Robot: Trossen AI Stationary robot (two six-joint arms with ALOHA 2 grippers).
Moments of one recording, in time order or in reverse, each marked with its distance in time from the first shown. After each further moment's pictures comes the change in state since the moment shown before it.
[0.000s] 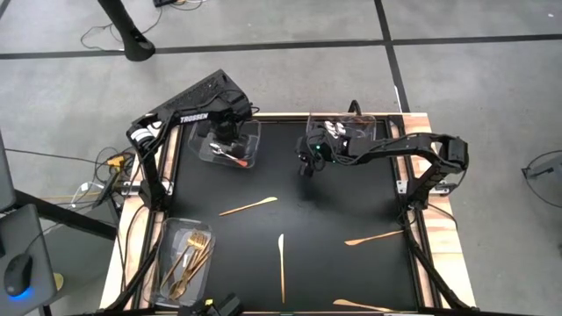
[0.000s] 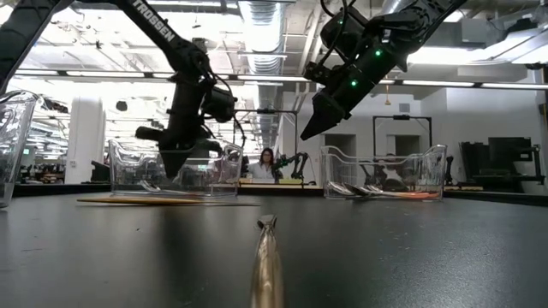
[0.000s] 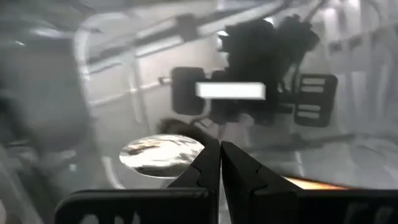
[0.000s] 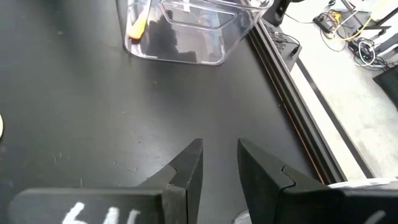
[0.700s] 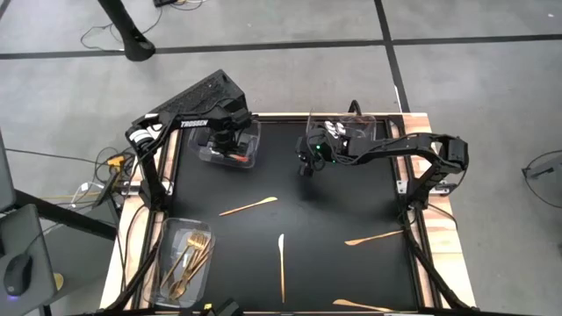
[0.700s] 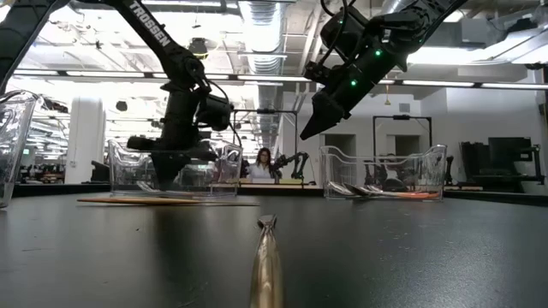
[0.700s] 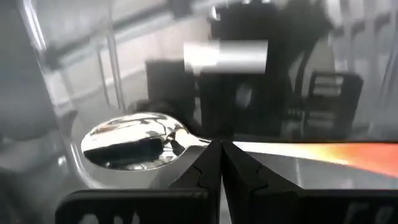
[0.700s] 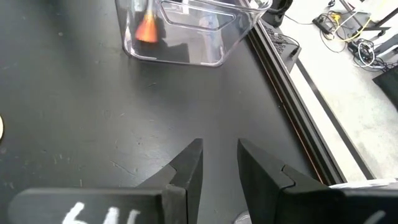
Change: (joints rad) left arm -0.014 -0.005 -0.123 0.110 0.045 -0.035; right arm 0.000 0.000 0.000 0.004 -0.001 0.000
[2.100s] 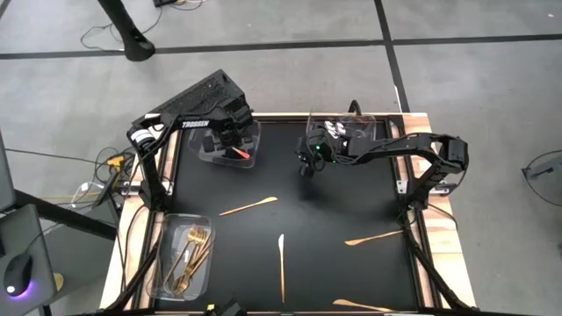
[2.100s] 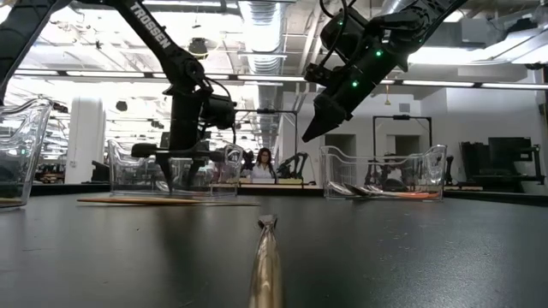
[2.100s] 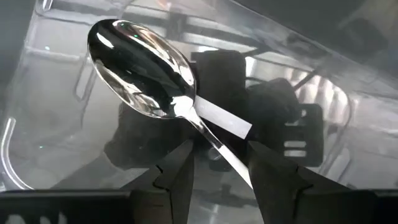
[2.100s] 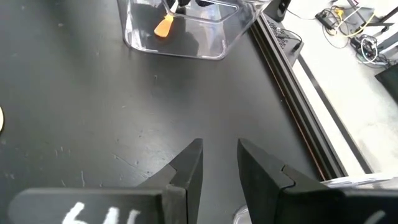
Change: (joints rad) left arm -0.011 0.001 -0.014 0.135 -0.047 -0.510; right arm 0.000 0.000 0.000 -0.023 0.000 -0.008
